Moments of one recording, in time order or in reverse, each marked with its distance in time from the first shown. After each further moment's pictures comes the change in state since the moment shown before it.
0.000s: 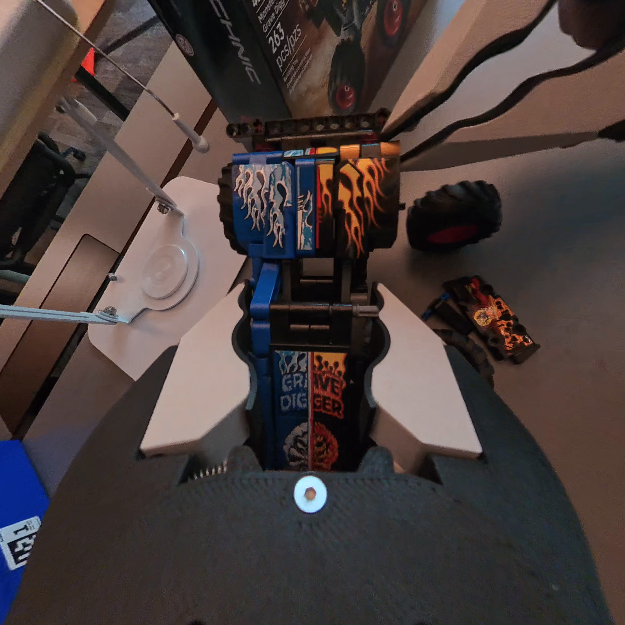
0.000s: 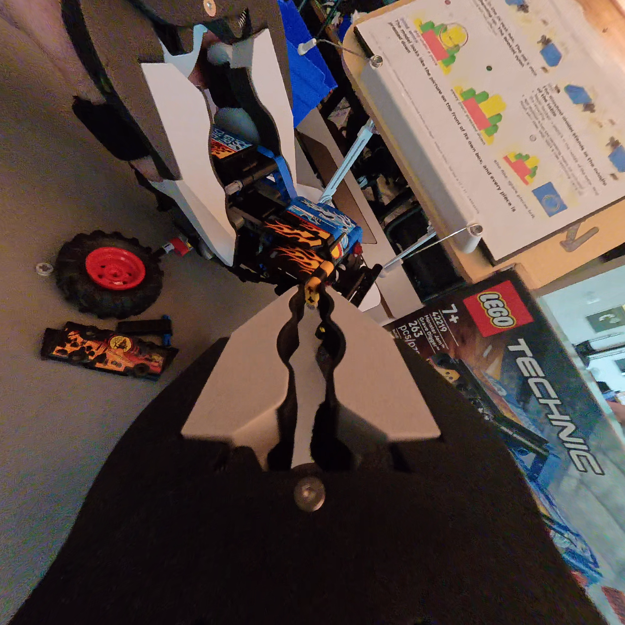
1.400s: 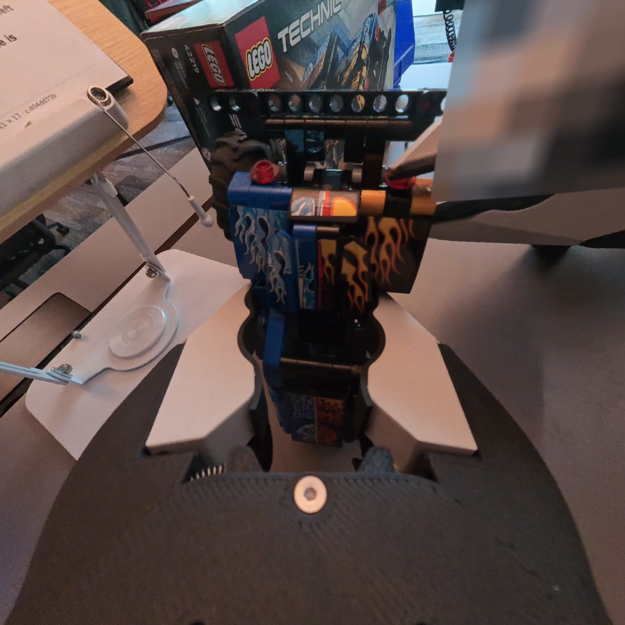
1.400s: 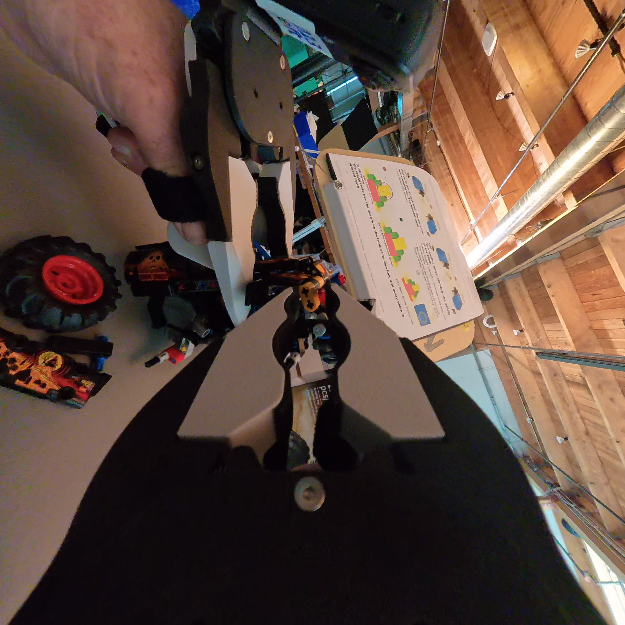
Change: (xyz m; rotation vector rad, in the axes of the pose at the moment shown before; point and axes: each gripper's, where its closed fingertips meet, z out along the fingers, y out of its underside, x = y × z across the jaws) left arm 0.007 -0.037 -0.003 0.321 0.074 -0.109; right arm 0.001 -0.055 -0.019 0.162 0.199 -0.418
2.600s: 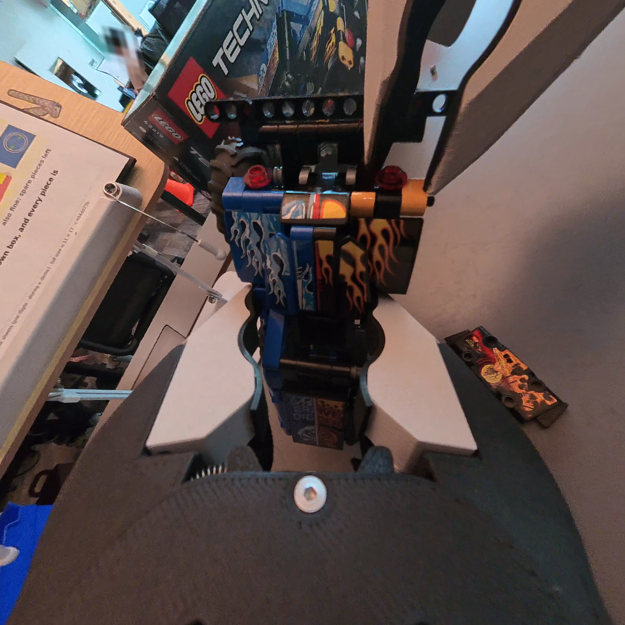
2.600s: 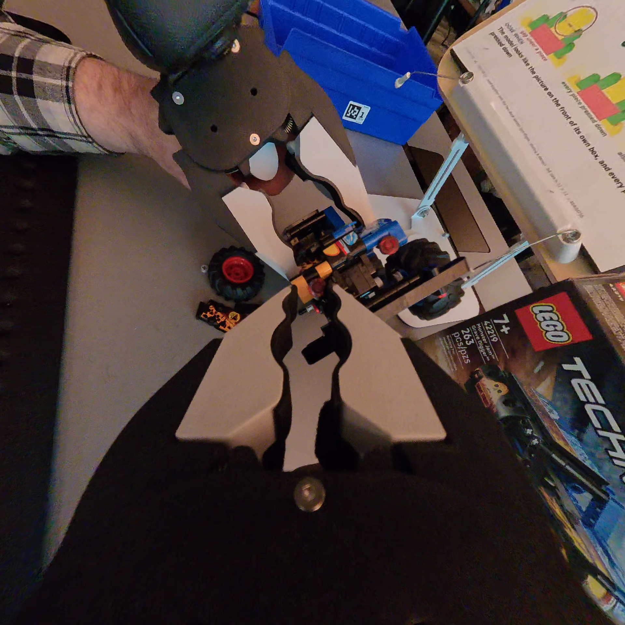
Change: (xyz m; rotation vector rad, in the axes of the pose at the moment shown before) left arm 0.011 -0.005 0.009 -0.099 -0.183 0.373; right arm -0.016 0.022 -0.036 -0.049 -0.605 0.606
